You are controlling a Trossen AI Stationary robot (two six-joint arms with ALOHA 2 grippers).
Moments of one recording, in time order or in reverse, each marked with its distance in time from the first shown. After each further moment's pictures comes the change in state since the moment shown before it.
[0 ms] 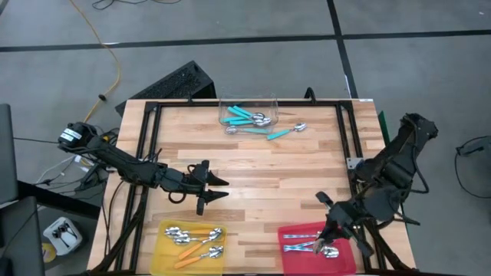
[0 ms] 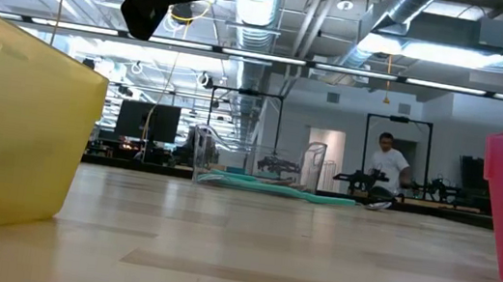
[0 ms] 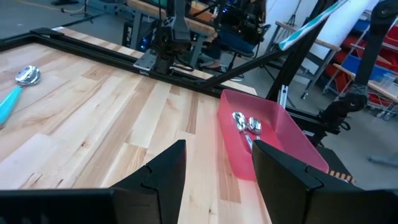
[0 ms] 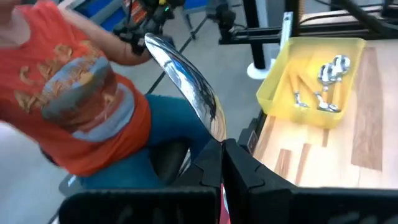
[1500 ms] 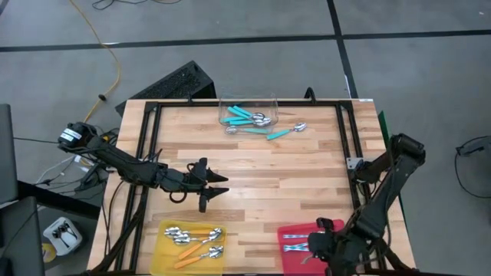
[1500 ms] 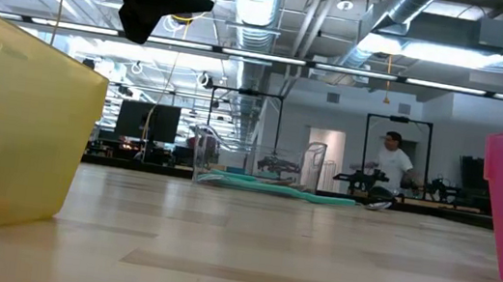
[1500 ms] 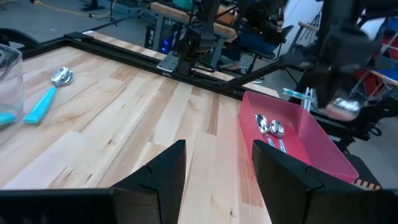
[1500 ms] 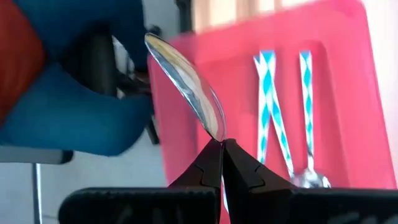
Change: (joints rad) left arm 0.000 0.000 0.001 -0.029 -0.090 -0.001; right arm 0.096 0.400 0.001 -0.276 -0.040 0.537
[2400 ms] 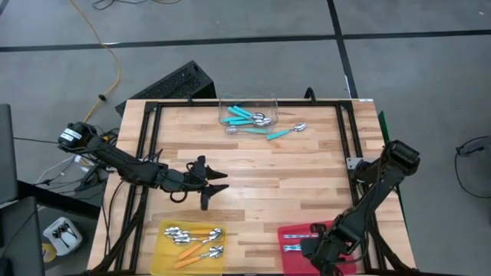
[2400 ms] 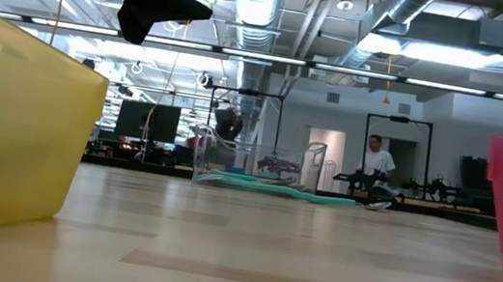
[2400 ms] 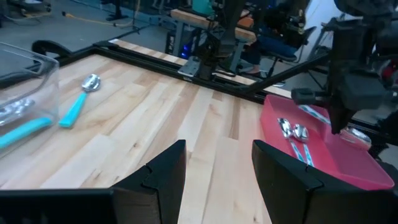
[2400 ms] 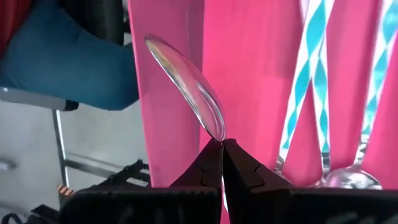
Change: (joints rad) left arm 0.000 0.000 0.000 -0.016 -0.087 0.024; right arm -0.067 0.087 -0.132 0.166 -0.278 -0.103
